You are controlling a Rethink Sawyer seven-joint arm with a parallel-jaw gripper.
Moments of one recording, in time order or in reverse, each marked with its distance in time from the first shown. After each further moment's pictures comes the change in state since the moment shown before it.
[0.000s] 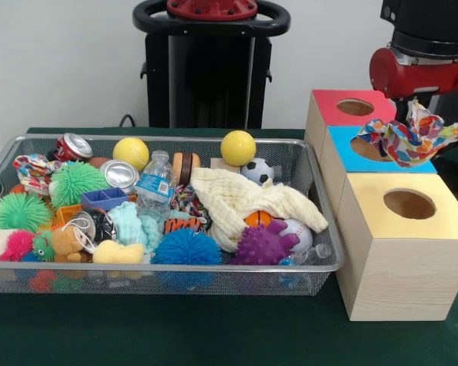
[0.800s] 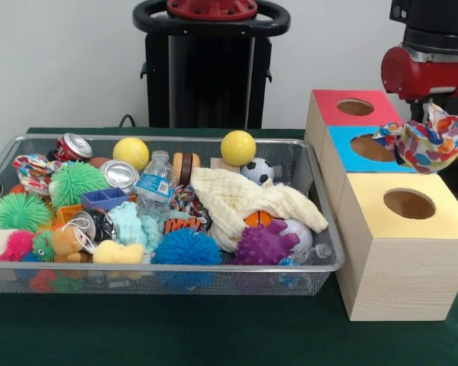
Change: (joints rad) arm 0.000 0.000 0.000 -0.030 0.000 -0.080 0.000
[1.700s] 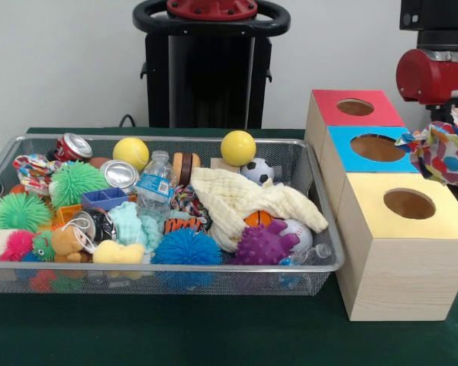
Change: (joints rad) arm 0.000 0.000 0.000 0.000 0.000 -0.180 0.000
